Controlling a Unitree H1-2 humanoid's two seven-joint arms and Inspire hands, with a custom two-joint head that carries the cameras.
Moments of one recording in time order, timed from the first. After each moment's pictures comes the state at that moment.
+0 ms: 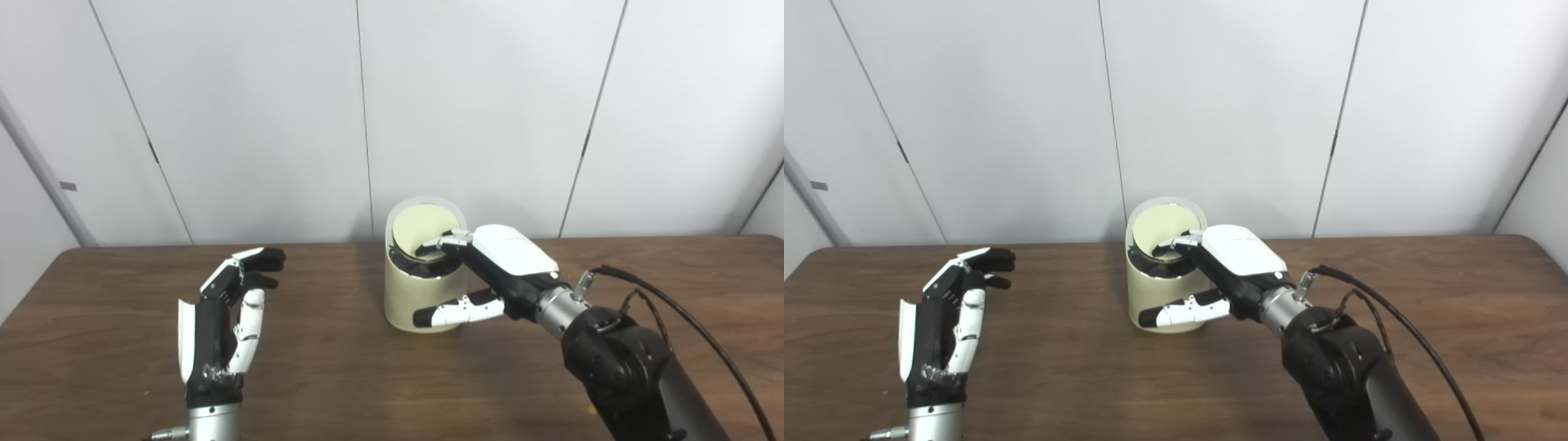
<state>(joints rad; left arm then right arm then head) -0.08 0.01 0.06 -0.24 0.26 -0.29 0.19 -0.50 -0.30 0.33 -0.34 -0.84 0.32 0.54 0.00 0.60</state>
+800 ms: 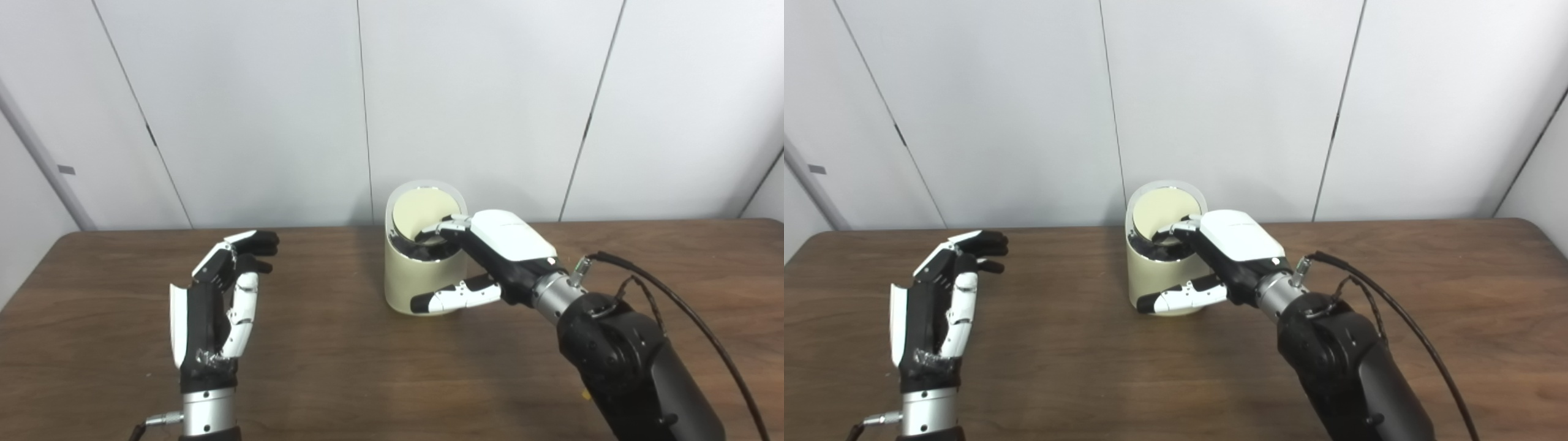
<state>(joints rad) -0.07 0.01 0.07 -0.28 0.25 -0.25 0.18 -0.50 -0.28 0.34 -0.33 -0.87 0.32 0.54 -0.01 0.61</state>
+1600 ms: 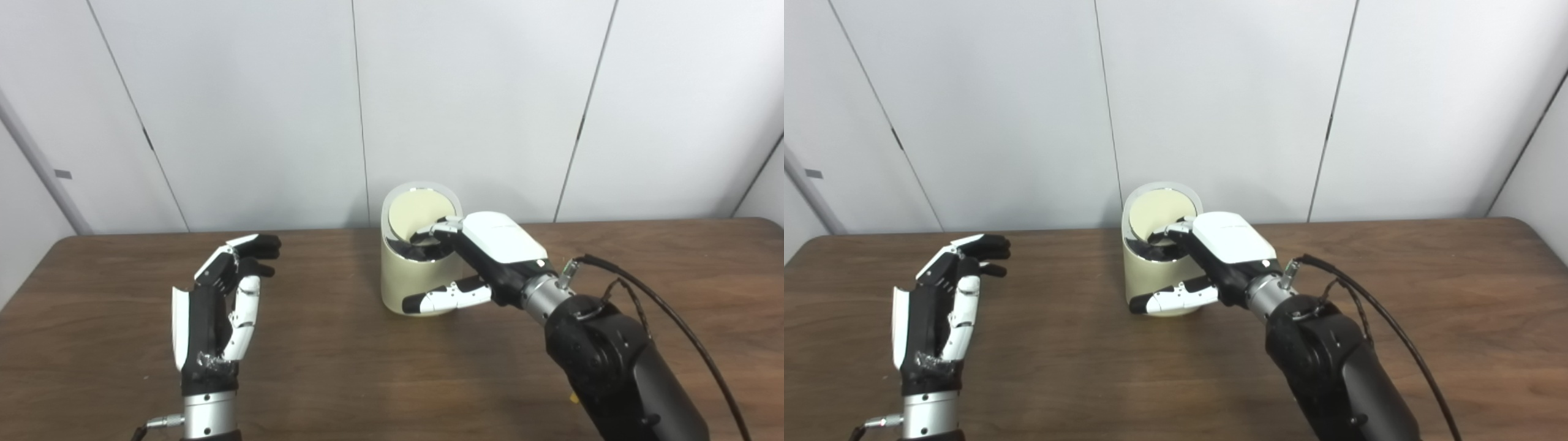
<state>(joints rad) -0.06 0.01 0.07 -0.28 0.24 -0.25 0.16 -0.49 -0.26 0.37 -0.30 -0.91 0.33 0.52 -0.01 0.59</state>
